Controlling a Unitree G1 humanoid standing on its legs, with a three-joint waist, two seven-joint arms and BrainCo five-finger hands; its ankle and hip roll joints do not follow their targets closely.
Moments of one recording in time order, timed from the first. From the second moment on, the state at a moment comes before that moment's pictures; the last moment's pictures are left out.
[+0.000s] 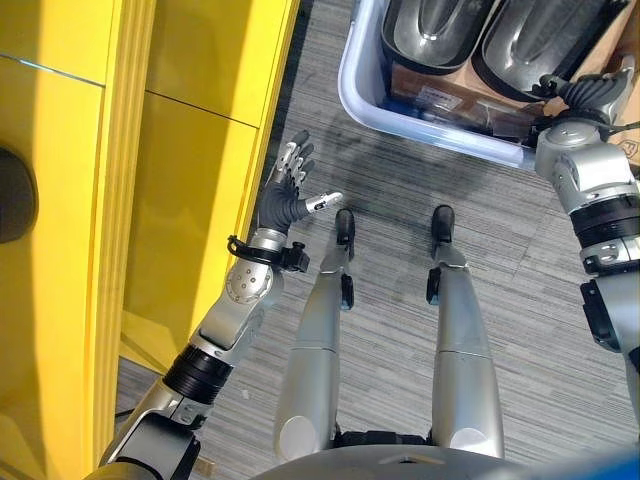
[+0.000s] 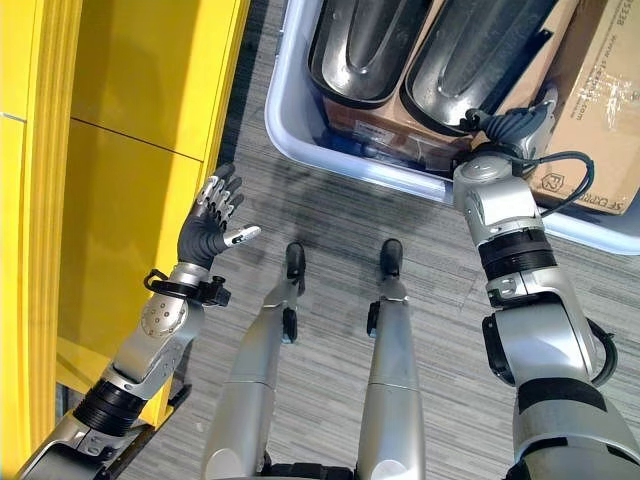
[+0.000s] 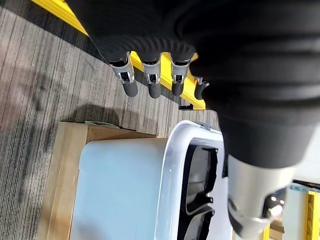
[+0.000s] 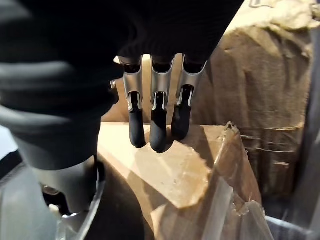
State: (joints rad) left arm -0.29 0.44 -0.36 -0.09 -0.46 -0.20 0.25; right arm -1.09 -0.64 0.25 0.68 0.44 0.48 -0.83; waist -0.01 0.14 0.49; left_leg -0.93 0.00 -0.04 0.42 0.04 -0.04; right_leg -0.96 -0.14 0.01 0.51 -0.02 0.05
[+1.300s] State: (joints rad) left arm -0.24 0.46 -0.43 -0.06 -0.46 -0.23 0.24; right arm -1.30 -0.72 0.49 1.00 0.29 0.61 -0.82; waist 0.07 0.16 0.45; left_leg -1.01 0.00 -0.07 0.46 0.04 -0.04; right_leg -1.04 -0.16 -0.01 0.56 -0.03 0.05
